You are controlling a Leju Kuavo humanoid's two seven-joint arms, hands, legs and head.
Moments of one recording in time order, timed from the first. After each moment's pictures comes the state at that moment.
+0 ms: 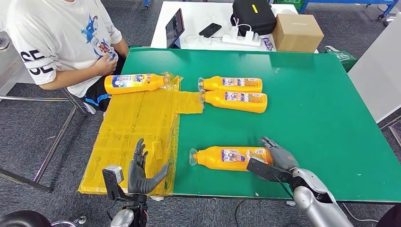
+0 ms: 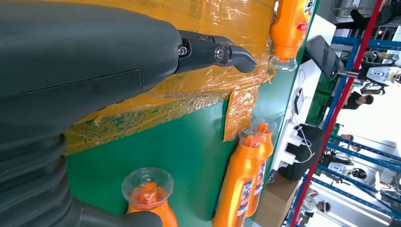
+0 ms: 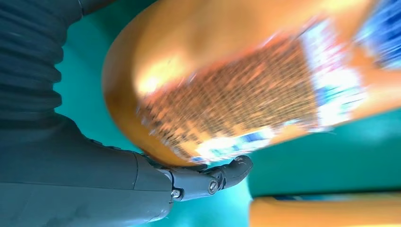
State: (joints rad) left arm -0.02 -0.29 -0.11 -1.12 0.06 0.09 -0.57; right arm -0.16 -0.38 0.40 -1.25 0.67 0.01 -0.12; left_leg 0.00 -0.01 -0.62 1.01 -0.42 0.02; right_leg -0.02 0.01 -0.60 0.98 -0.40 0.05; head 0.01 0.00
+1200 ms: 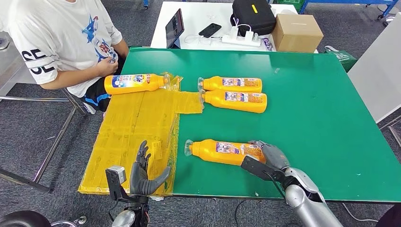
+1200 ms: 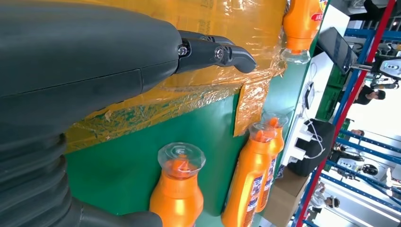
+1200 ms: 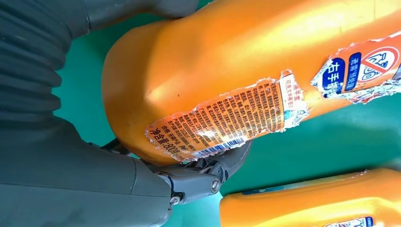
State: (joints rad) left arm -0.02 -0.29 -0.11 -1.09 0.06 0.07 -0.56; right arm -0.18 -0.31 0.39 -1.21 0.66 0.02 -0.19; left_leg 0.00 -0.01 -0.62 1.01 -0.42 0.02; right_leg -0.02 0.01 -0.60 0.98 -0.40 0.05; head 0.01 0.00
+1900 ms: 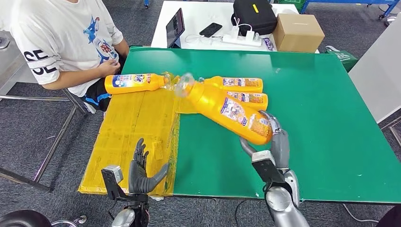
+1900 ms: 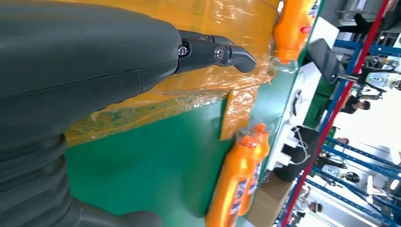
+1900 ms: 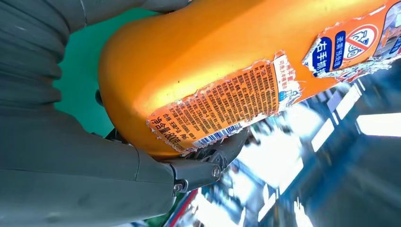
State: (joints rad) left arm -0.02 -0.29 -0.14 -1.14 0.12 0.11 -0.57; right arm -0.05 -0.01 0.21 -1.49 0.42 -0.50 -0.57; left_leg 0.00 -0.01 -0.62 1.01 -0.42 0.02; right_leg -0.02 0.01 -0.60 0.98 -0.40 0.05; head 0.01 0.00
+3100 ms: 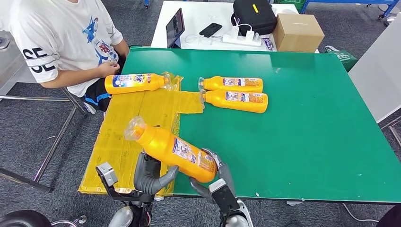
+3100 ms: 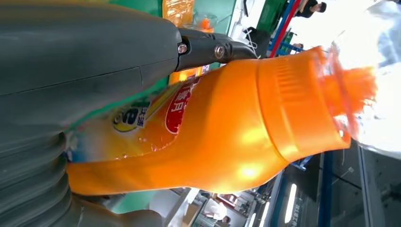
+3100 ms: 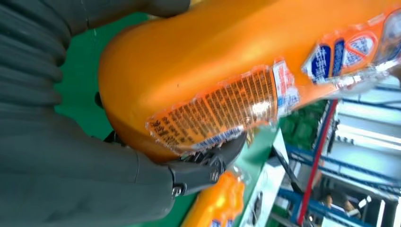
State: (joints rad) left arm 0.04 -0.26 -0.29 -1.39 0.22 -0.15 -0.50; right arm 0.03 0.21 0.36 -1.18 0.34 -0.29 -0.69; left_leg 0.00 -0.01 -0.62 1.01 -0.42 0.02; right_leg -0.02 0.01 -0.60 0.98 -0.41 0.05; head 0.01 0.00
